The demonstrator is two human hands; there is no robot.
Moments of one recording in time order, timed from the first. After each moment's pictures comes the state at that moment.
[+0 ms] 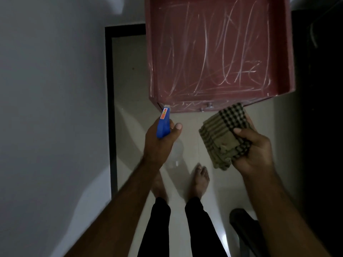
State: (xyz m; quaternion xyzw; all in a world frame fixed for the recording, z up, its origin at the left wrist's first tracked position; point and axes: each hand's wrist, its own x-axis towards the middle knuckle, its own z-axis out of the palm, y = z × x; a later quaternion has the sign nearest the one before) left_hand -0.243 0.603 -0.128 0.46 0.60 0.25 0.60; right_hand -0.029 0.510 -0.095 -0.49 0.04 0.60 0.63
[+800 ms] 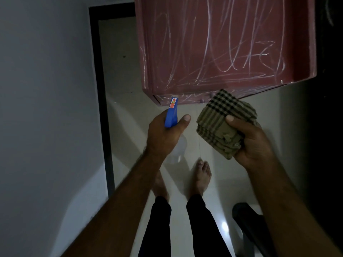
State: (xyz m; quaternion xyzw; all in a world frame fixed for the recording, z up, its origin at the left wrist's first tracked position) left_hand -0.227 0.622 -0.165 0.56 0.59 0.16 0.56; right_hand -0.033 0.525 -0.143 -0.56 0.03 0.60 0.57
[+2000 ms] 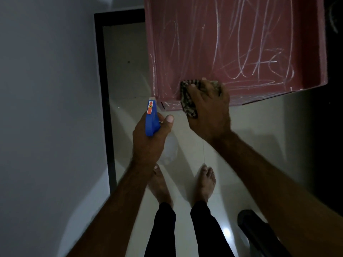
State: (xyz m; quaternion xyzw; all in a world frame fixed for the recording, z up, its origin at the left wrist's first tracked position) left_hand -0.268 0.646 -0.154 0.48 0.63 0.25 0.56; right_hand -0.082 0.625 -0.202 -0.75 -0.65 0.06 0.14
